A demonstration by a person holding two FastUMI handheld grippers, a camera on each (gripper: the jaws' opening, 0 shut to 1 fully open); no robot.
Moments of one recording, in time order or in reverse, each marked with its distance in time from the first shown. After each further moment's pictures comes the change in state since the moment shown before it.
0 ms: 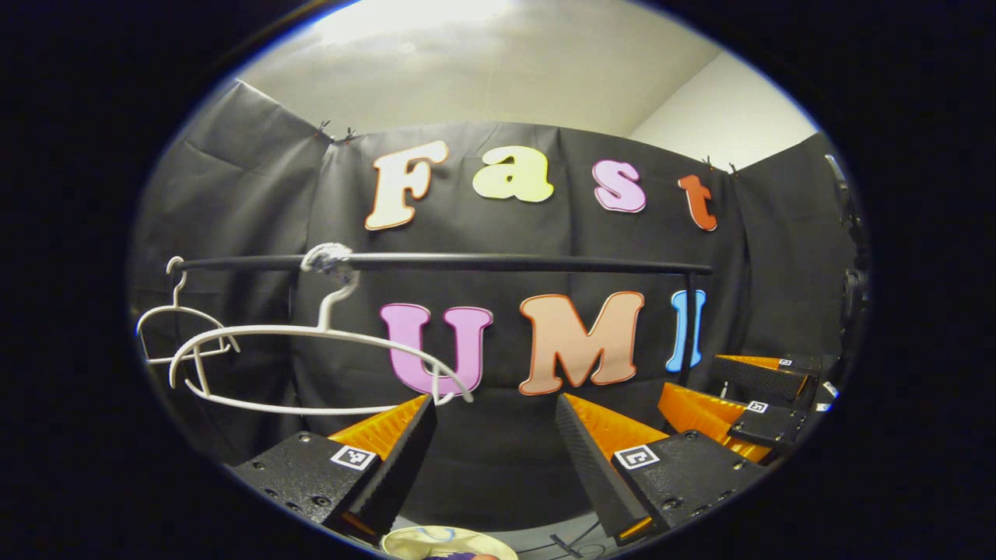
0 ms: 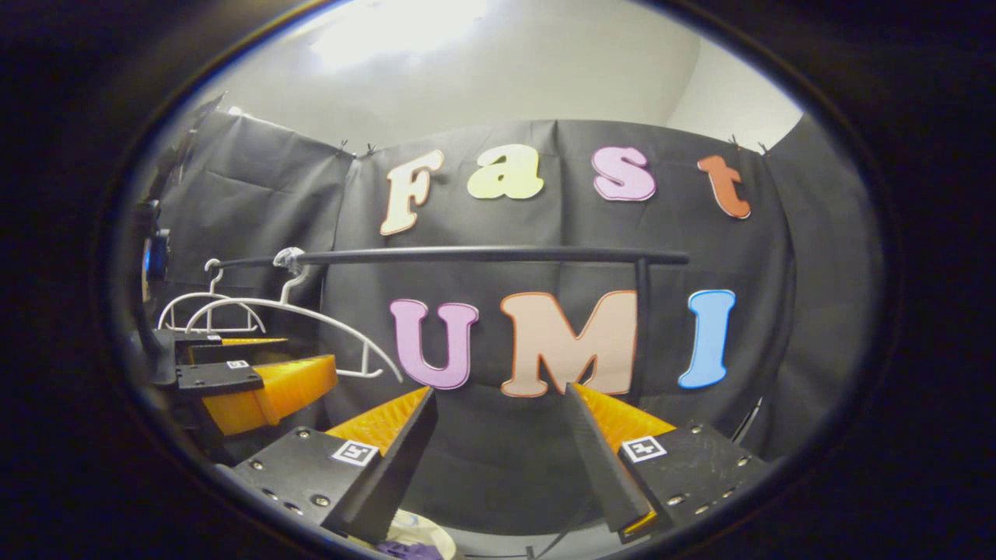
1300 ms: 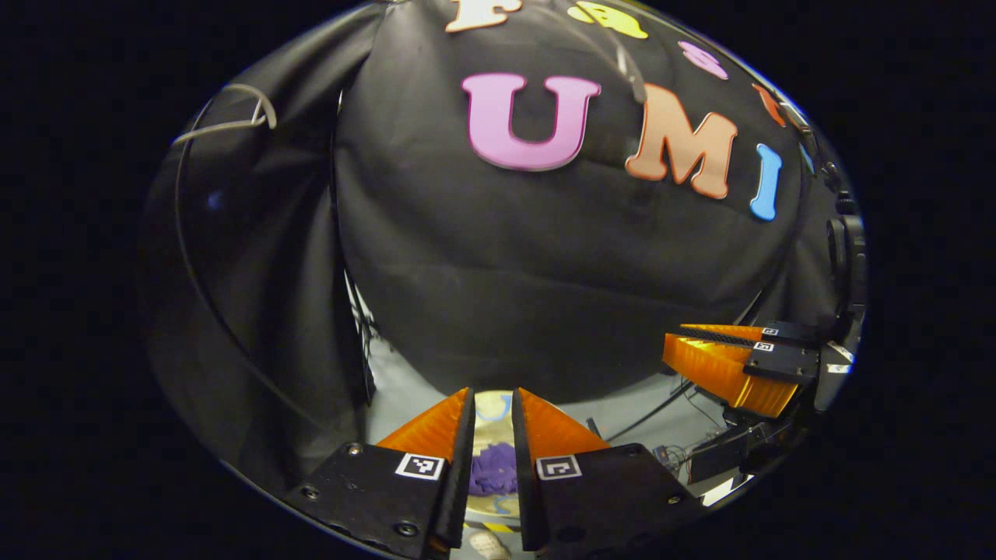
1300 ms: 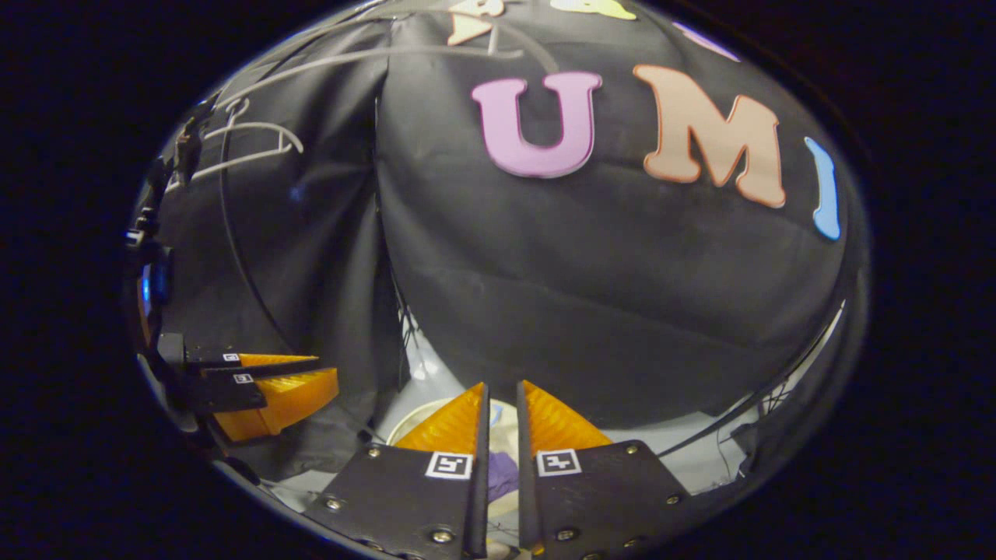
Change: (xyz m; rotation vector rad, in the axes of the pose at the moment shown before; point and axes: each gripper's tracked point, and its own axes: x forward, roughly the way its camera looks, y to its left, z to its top) left arm -0.066 0.178 -0.295 -0.076 0.572 0.130; right arm 0.029 0.210 -0.285 -0.001 0.562 0.205
